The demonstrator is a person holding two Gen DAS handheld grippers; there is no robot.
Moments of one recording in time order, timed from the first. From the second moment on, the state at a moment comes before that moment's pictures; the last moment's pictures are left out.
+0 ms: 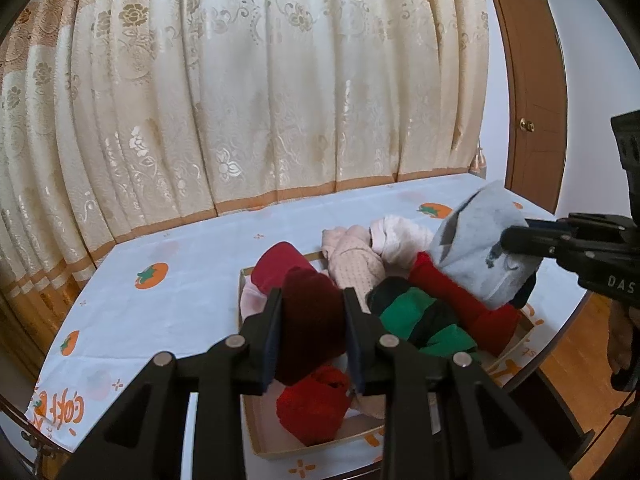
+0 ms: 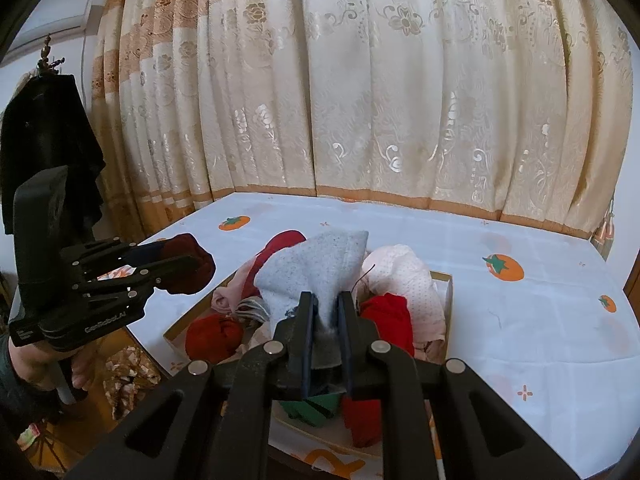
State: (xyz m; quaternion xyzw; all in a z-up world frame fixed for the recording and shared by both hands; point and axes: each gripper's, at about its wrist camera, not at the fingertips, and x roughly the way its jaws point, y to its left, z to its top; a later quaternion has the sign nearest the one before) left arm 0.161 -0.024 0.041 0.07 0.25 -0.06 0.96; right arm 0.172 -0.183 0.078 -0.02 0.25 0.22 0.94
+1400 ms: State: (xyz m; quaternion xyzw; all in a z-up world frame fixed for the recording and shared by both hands) left arm 0.222 -0.066 0.005 0.06 0.30 -0.09 0.95; right arm 0.255 -0.183 0.046 -0.02 0.32 0.19 0.93
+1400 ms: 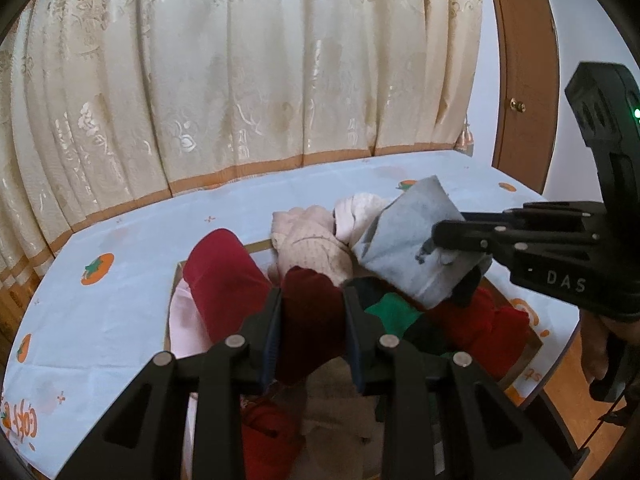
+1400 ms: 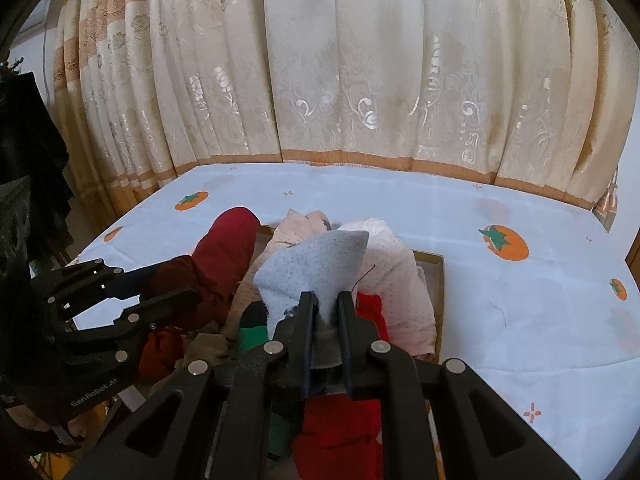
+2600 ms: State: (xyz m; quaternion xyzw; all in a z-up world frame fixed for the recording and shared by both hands) left arm 0.197 -0.053 0.005 0.04 0.29 -0.09 0.95; right arm 0.245 -0.184 0.034 -0.02 0.34 0.17 0.92
